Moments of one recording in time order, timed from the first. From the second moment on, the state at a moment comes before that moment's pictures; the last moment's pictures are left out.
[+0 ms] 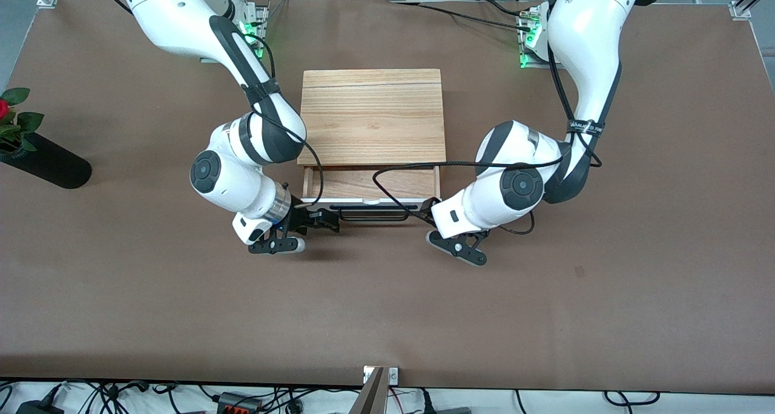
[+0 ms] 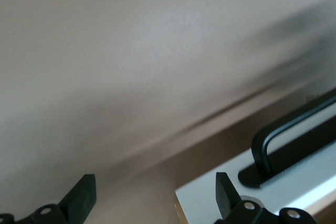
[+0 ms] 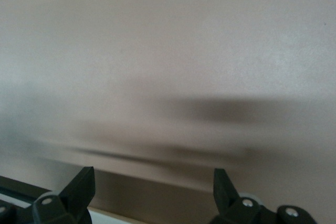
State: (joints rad) left arm -0.42 0.73 -0.07 -1.30 -0.22 2.01 0.01; right arm 0.42 0.64 0.02 -1.60 0.47 2.42 0.11
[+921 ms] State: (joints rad) left arm -0.43 0.73 -0.09 -1.29 -0.31 1.83 0.01; right arm 0.46 0.63 0.02 -1.66 0.47 2.31 0.11
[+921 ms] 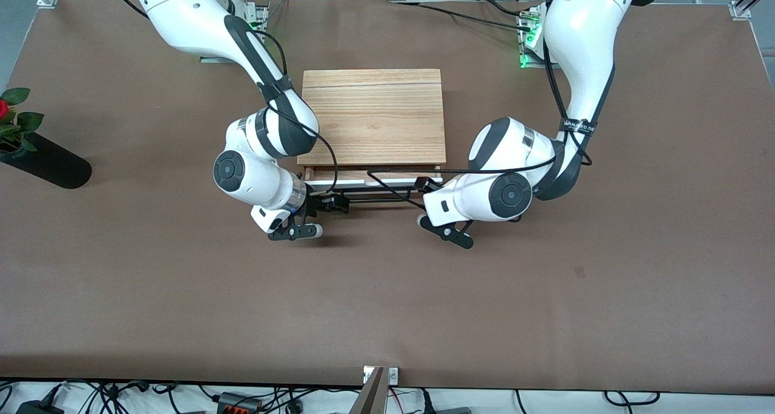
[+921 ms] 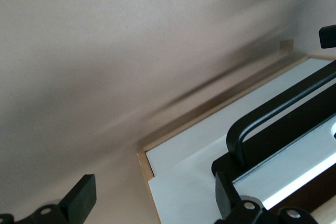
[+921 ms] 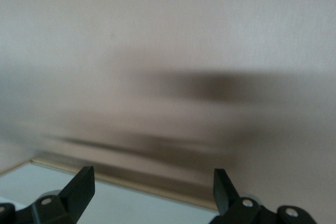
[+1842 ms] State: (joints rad) left arm -0.42 0.73 -0.09 -1.30 -0.35 1.70 0.01; right arm 0.46 0.61 0.01 -1.66 0.47 2.14 0.12
